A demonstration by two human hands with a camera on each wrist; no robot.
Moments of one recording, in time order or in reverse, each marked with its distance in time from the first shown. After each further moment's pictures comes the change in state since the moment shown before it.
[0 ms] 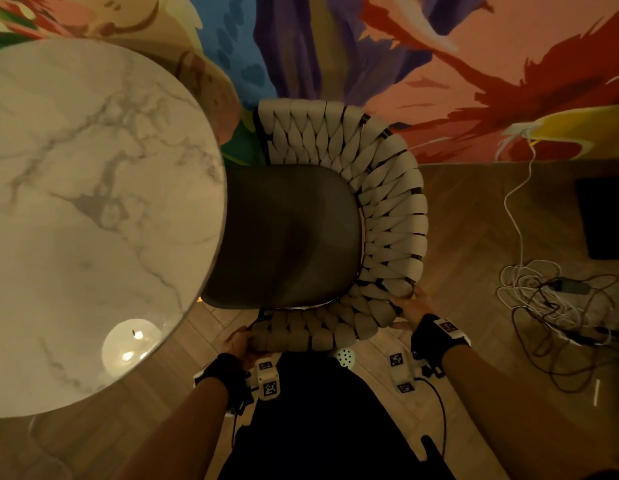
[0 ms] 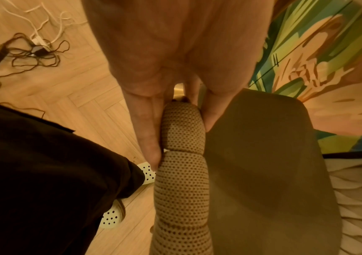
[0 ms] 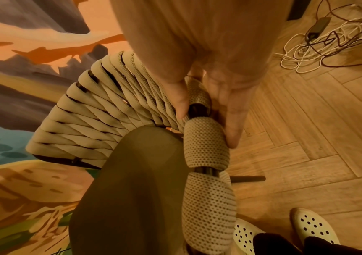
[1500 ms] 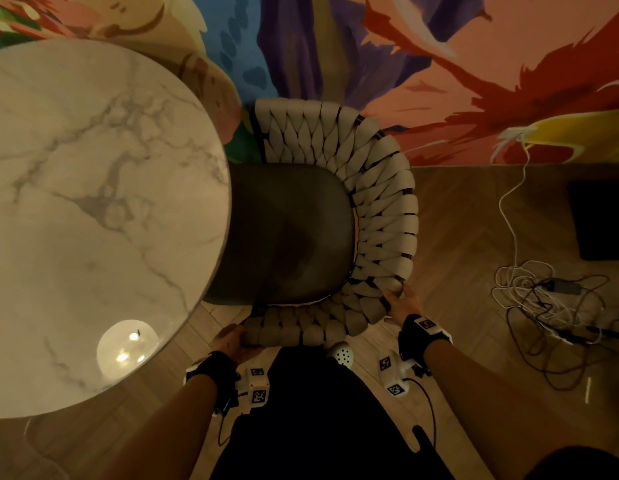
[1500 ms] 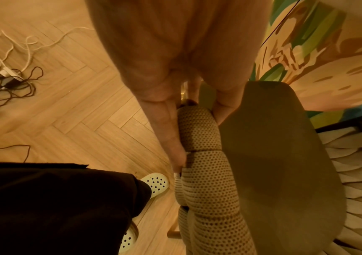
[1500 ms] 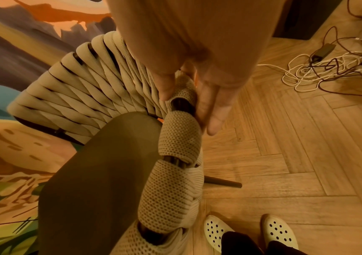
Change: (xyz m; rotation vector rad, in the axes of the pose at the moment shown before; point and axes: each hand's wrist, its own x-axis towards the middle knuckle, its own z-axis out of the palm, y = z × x) left_hand -0.010 0.015 -0.020 -0.166 0.096 -0.038; right_hand 0.010 0.010 0.025 -0.164 0.104 -0.131
